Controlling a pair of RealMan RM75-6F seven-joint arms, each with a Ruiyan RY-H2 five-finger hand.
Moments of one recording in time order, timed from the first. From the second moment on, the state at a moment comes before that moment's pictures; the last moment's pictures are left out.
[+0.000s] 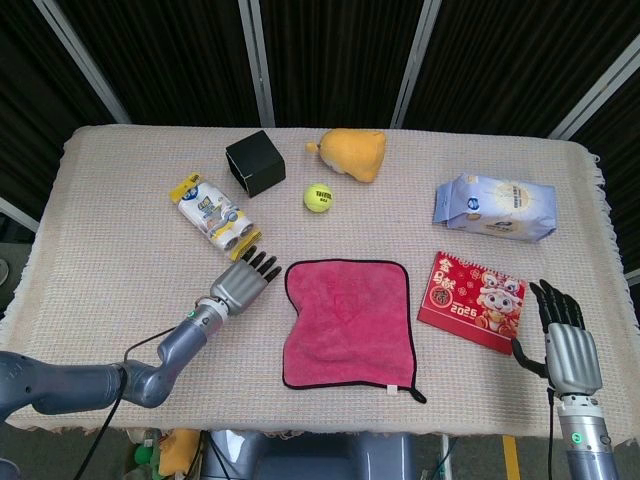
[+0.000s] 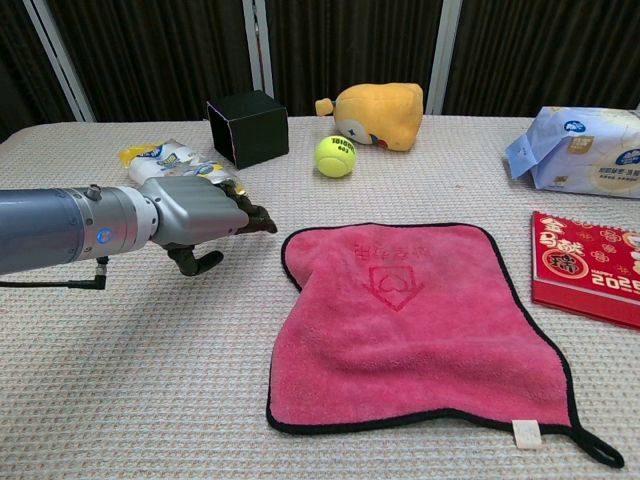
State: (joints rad) left arm -1.07 -1.58 0.04 -1.42 0.80 0.82 0.84; right arm 0.11 -1.22 0.10 -1.72 -1.35 1.41 -0.05
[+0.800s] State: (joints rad) left arm -1.10 -1.68 0.02 -1.35 0.76 0.80 0.88; right arm 0.11 -1.21 0.10 -1.72 -1.36 1.41 -0.03
